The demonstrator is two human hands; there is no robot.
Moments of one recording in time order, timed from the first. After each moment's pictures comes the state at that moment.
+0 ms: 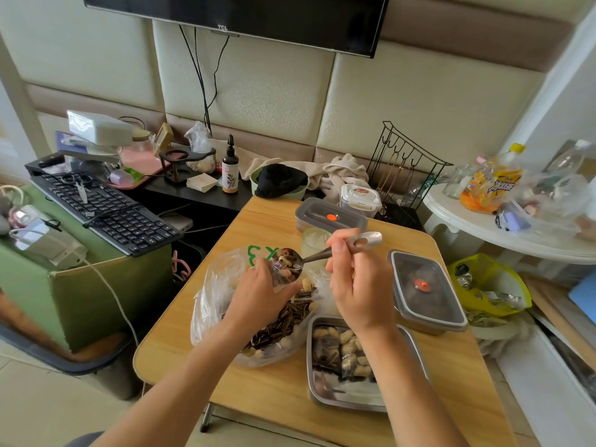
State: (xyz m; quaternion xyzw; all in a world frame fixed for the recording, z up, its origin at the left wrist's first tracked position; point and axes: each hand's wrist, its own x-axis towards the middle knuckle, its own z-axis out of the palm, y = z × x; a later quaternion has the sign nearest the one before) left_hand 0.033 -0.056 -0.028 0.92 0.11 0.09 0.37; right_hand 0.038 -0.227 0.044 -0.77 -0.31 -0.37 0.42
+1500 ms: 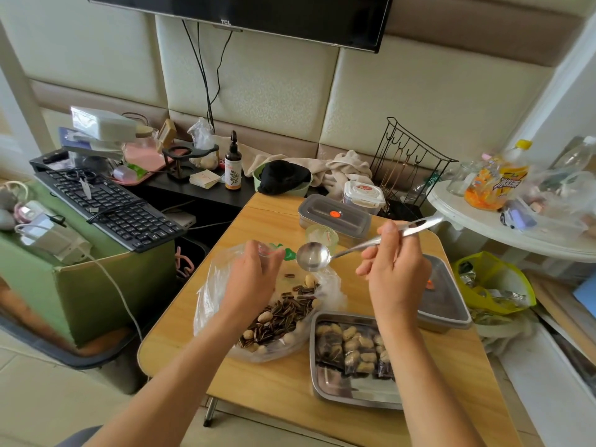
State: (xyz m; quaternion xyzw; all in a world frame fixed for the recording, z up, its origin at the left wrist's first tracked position) left_hand 0.023 -0.050 -0.005 0.85 0.13 0.17 0.49; right_hand 0.055 -0.249 0.042 -0.76 -0.12 -0.37 0.52
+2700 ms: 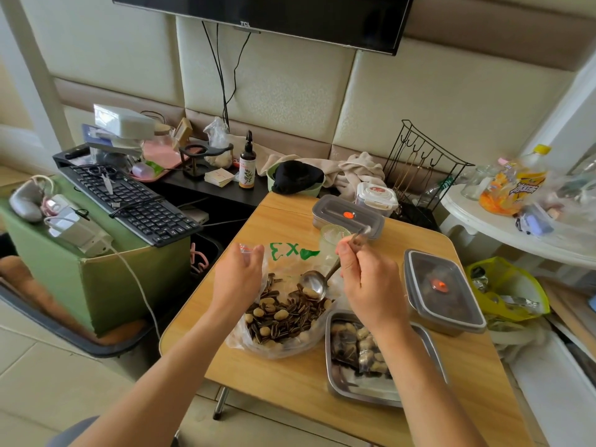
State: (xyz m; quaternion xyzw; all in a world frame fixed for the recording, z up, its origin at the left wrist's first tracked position) left_hand 0.008 -0.014 -0.003 0.80 0.25 0.18 0.52; right_hand 0.046 -0.223 0.030 -0.81 -0.32 -0.33 0.36
